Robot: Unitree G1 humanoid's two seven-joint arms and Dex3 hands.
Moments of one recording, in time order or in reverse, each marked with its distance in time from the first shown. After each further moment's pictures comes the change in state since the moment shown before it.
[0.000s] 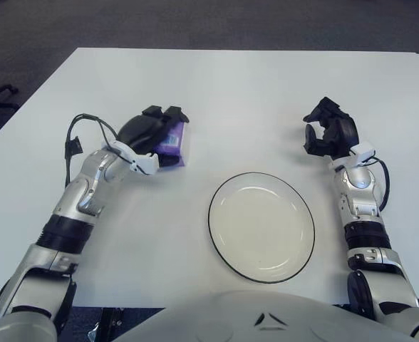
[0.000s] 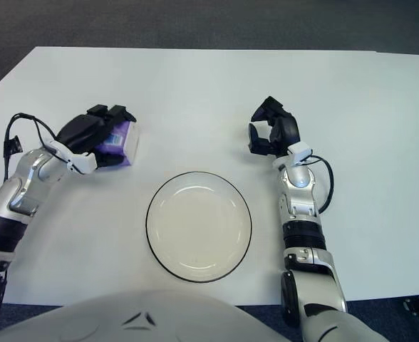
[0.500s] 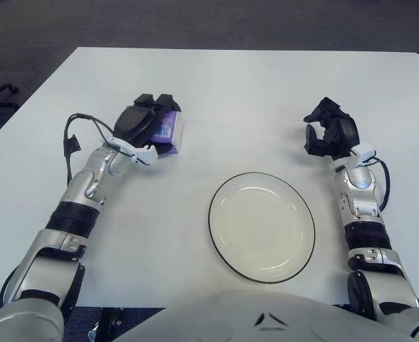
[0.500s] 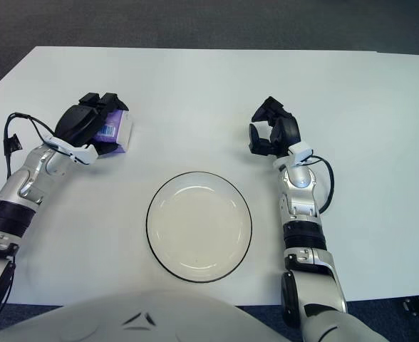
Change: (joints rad) left arm -0.078 -0.014 -0.027 0.188 0.035 -0.096 0.263; right arm 0.001 0.000 -0.001 0.000 0.000 0.000 0.006
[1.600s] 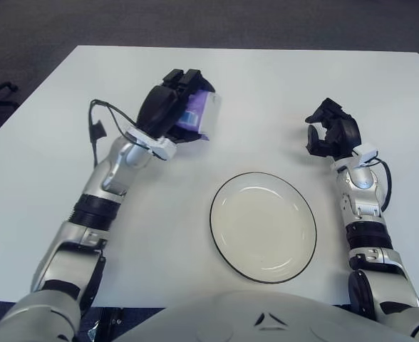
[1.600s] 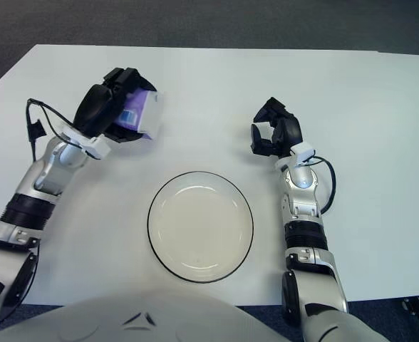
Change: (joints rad) left arm -0.049 -0.158 -0.004 -0.236 -0.159 -0.174 -0.003; right arm -0.002 -0.004 -0.009 0.015 0.002 0.000 0.010
